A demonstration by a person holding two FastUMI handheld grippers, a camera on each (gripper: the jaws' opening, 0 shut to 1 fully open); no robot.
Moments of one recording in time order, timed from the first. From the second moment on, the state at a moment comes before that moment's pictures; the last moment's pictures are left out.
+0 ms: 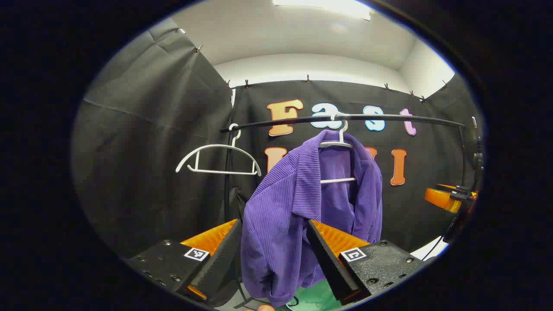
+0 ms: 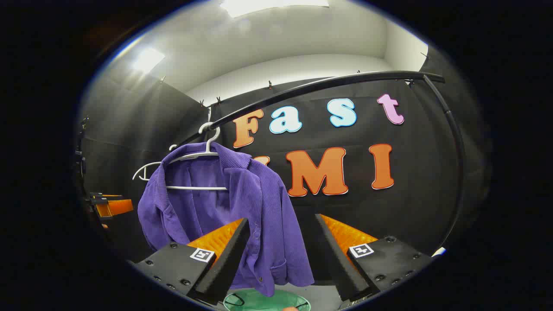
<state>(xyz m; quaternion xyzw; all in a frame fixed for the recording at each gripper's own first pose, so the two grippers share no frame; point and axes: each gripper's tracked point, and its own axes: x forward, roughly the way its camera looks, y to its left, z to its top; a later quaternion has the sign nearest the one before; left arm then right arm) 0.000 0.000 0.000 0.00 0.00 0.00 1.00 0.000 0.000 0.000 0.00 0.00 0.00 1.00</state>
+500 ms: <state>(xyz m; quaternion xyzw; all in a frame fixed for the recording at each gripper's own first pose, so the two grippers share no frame) -0.022 -0.015 0.014 0.02 -0.02 0.00 1.00 -0.001 -0.003 -0.005 0.01 0.00 0.00 1.00</state>
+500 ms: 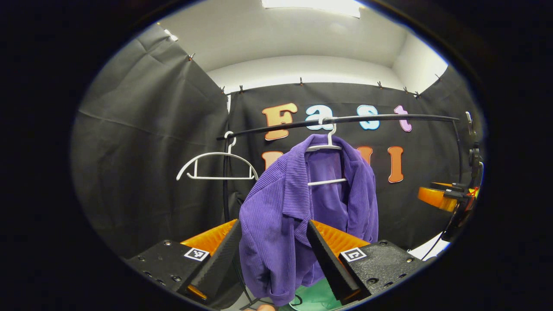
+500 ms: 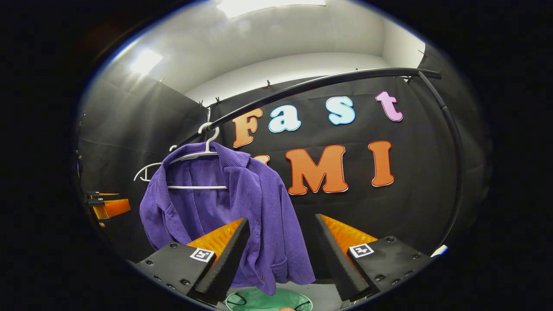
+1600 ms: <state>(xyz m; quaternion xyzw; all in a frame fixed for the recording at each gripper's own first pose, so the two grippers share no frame) 0.017 -0.049 -0.036 -0.01 0.04 0.01 1.00 0.057 0.027 -0.050 0.03 0.04 0.04 1.00</state>
